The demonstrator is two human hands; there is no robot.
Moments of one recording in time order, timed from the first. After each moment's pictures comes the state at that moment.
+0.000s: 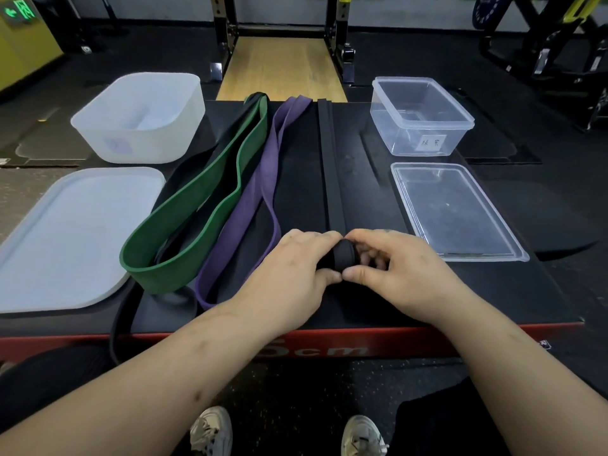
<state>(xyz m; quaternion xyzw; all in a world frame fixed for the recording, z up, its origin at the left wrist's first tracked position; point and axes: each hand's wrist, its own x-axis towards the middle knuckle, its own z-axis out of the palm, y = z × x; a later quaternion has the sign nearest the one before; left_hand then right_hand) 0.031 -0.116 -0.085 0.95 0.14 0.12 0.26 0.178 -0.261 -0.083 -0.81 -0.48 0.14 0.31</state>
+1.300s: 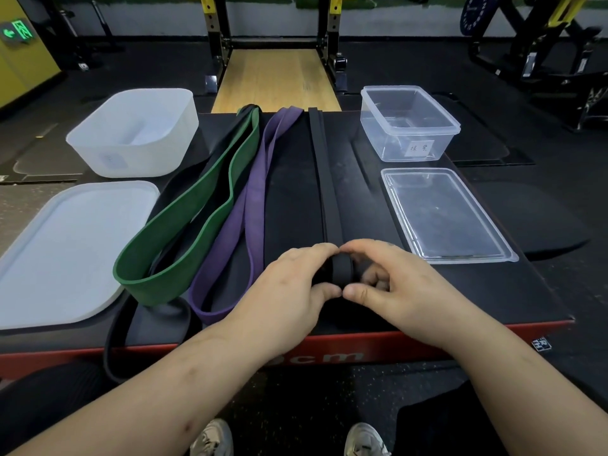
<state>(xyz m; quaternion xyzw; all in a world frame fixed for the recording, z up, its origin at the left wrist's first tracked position) 0.024 -0.129 -0.081 0.93 0.16 0.12 0.30 0.171 -0.282 -0.081 -0.79 -0.48 0.19 0.33</state>
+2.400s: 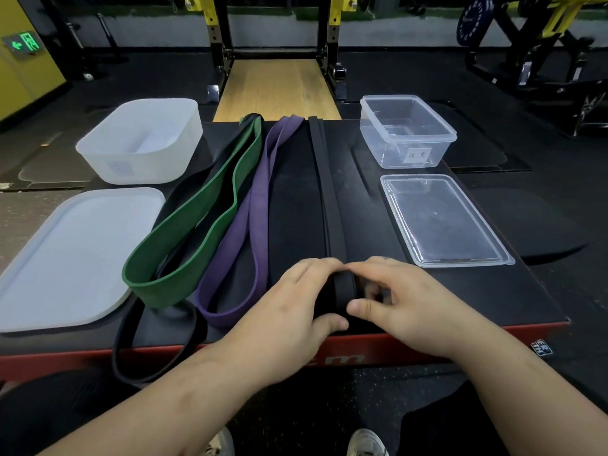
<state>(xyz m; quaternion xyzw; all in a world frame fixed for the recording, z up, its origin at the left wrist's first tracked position) 0.004 -0.140 -0.084 0.93 0.12 0.11 0.32 0.170 -0.287 -0.084 -0.78 -0.52 0.19 0.30</state>
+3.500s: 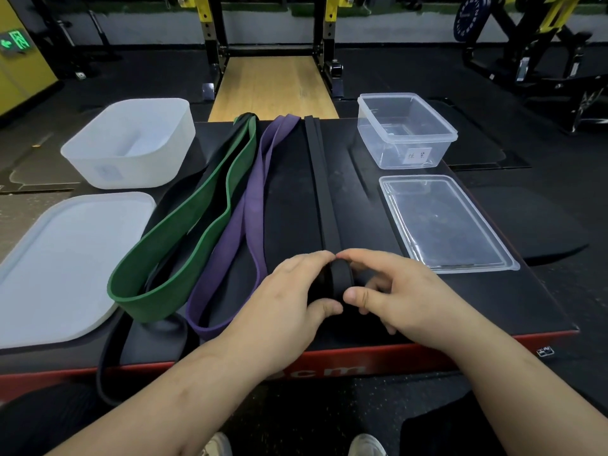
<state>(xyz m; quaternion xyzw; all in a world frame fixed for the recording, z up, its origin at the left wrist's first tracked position) 0.025 -0.125 -0.084 0.93 0.17 0.10 0.31 0.171 -0.278 -0.067 -0.79 -0.42 0.26 0.37</state>
